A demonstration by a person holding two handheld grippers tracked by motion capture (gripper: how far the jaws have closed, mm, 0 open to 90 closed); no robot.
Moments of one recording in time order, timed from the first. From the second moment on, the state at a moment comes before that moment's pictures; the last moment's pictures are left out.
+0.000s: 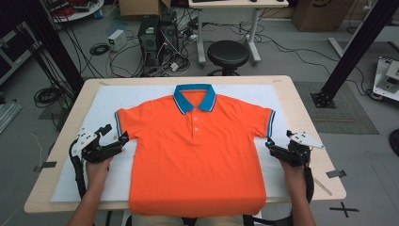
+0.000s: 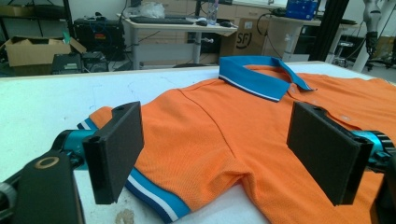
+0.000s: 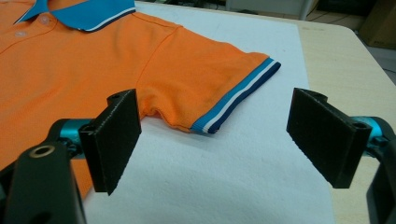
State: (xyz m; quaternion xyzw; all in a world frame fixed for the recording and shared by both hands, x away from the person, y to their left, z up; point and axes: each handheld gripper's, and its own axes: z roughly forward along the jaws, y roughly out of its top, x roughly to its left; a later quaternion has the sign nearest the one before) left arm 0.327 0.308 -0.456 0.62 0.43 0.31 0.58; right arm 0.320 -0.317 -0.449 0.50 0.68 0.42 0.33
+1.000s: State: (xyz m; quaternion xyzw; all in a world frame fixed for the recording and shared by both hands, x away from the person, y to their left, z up) left arm 0.330 0.307 -0.455 0.64 0.43 0.30 0.57; right arm 0.325 -0.321 -0.448 0.51 0.69 0.43 0.28
